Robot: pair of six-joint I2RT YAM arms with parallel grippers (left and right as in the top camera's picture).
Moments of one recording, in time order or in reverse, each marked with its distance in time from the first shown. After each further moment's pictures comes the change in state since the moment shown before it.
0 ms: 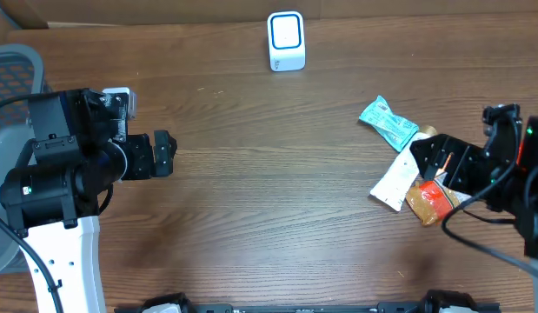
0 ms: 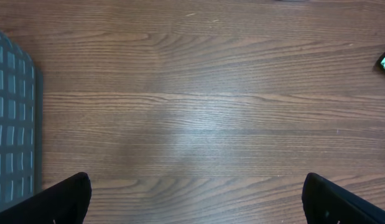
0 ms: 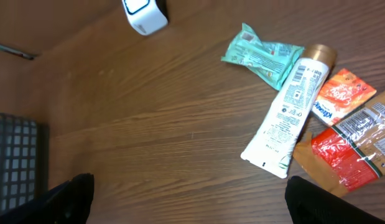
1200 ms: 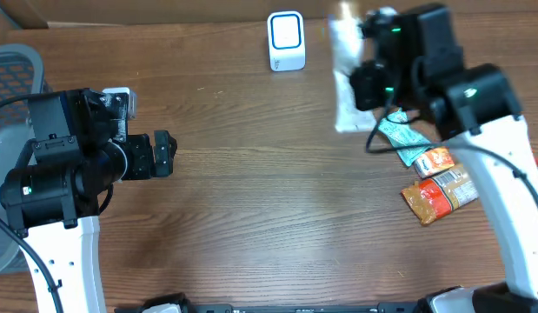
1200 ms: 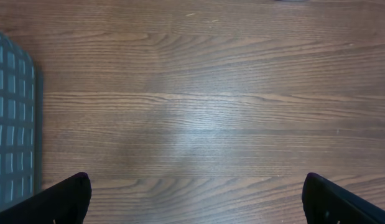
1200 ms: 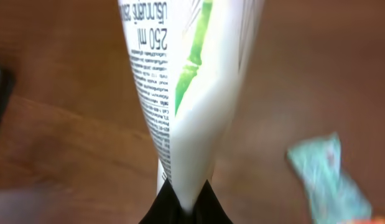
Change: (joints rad) left arm 0.000 0.000 0.000 0.000 0.000 0.000; right arm 0.410 0.596 0.498 0.065 0.229 -0.118
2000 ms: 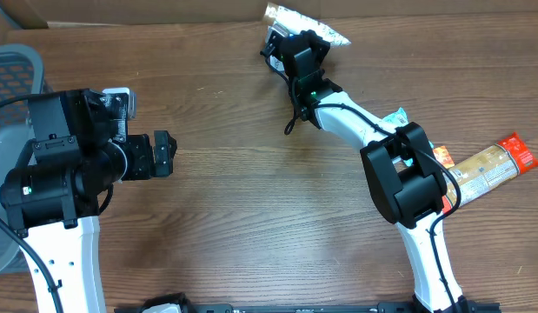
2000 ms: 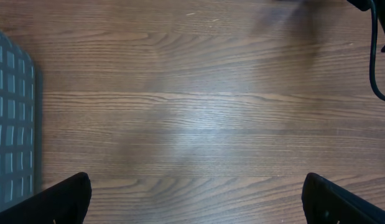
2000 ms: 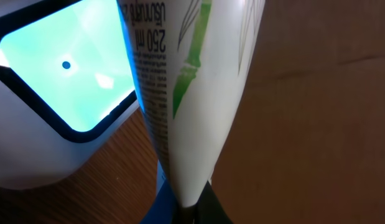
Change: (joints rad) left arm 0.000 0.000 -0.001 0.000 0.000 0.000; right arm 0.203 0.777 -0.022 1.321 0.828 -1.160
